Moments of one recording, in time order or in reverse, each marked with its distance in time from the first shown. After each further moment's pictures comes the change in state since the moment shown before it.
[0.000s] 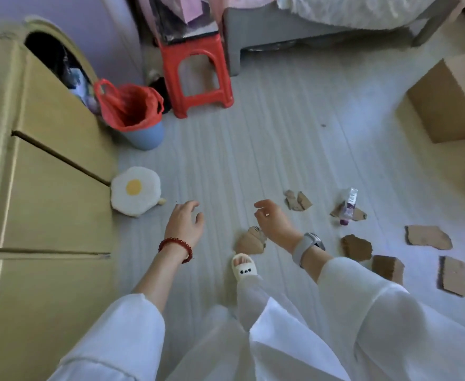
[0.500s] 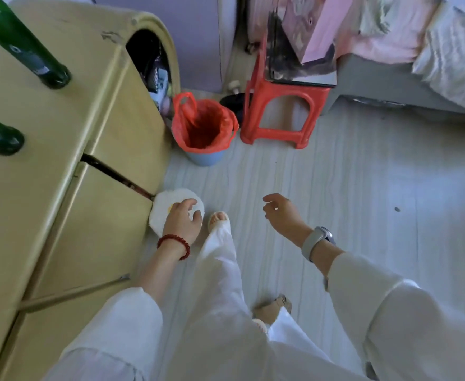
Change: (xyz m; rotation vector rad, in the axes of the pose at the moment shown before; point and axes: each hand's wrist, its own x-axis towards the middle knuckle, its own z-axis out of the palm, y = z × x) left_hand 0.262 -0.066 -0.164 -0.230 0.168 -0.338; right_hand 0.276 -0.255 0.073 -0.178 -0.222 -0.100
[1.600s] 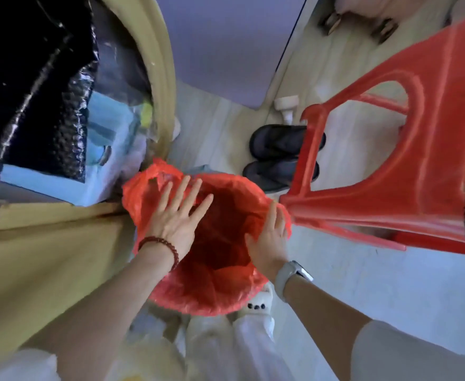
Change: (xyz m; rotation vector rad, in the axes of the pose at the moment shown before) left_hand 0.654 -0.046 0.087 0.996 -0.020 0.530; right_hand 0.632 -0.084 0.146 -0.296 -0.062 0.071
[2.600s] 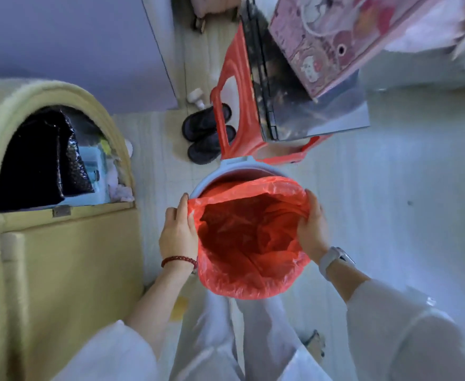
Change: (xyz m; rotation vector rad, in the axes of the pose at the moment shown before) left_hand -0.150 0.113 -0.225 -0.713 0.128 -0.263; right_hand -0.281 0.077 -0.169 0.352 0.449 0.230
